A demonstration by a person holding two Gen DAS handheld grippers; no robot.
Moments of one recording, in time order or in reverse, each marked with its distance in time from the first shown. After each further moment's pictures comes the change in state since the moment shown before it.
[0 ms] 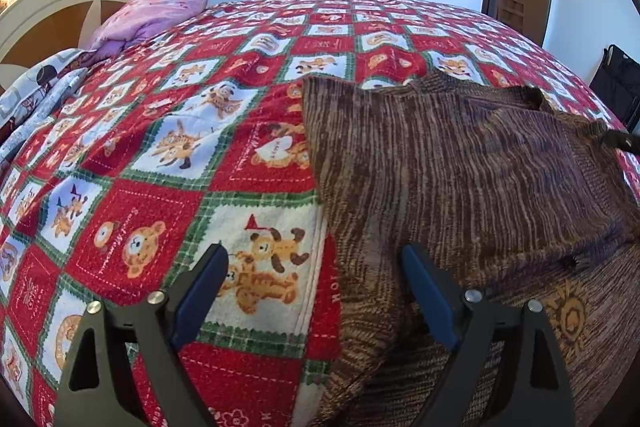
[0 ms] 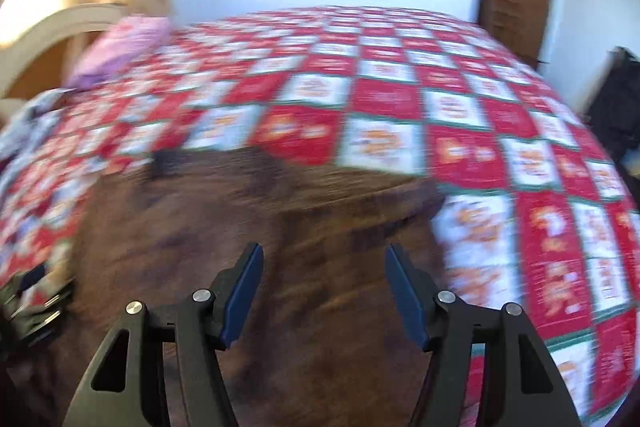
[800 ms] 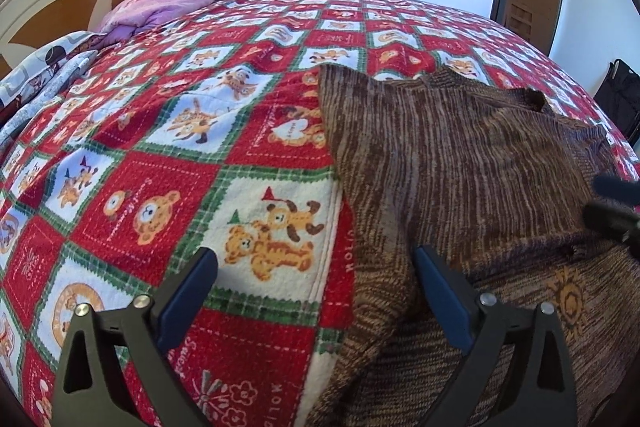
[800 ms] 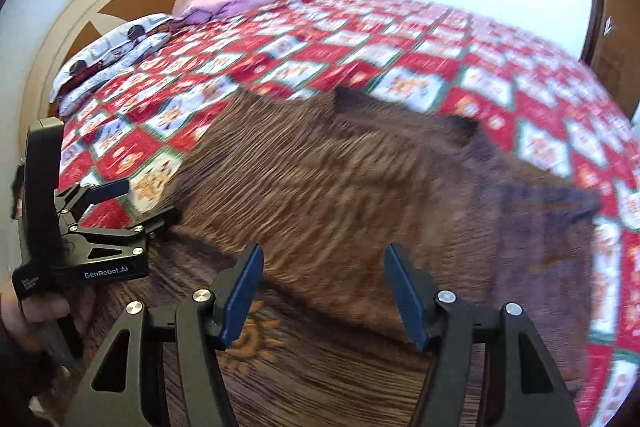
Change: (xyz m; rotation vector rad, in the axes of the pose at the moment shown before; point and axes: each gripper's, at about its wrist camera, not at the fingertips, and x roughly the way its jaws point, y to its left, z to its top) left arm -0.006 0.011 -0.013 -0.046 0.009 -0.005; right arm 0.023 0.107 -0.032 -0.242 0.093 0.228
